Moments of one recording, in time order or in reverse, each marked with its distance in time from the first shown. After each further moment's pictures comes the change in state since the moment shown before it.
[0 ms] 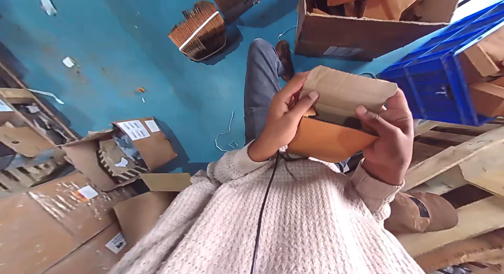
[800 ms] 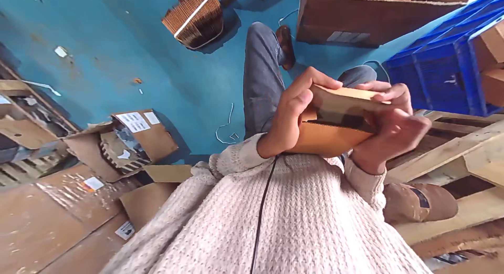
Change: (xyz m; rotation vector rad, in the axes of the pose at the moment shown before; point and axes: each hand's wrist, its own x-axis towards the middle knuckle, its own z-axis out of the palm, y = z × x) left_hand -0.002 -0.016 0.004 -0.075 -0.137 0.232; right_hand 0.000 0.031 0.005 0.089 -0.038 -0.335
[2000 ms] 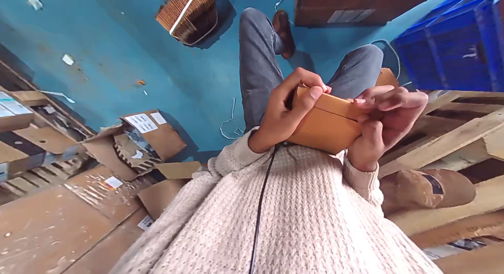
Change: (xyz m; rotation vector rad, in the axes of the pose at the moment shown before) left_hand -0.019 -0.003 -0.005 0.140 -0.047 -0.074; right_hand -0.034 0.007 0.002 -0.133 0.024 -0.202
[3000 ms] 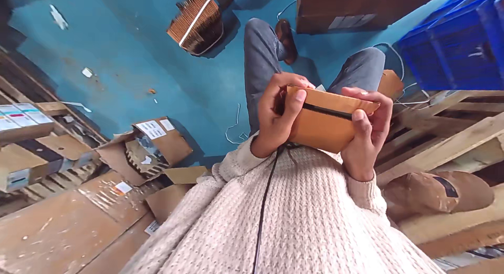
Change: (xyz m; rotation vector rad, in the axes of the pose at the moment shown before) left_hand -0.012 0.000 -0.004 0.056 0.176 0.152; right_hand -0.018 -0.011 0.016 -0.082 0.006 0.224
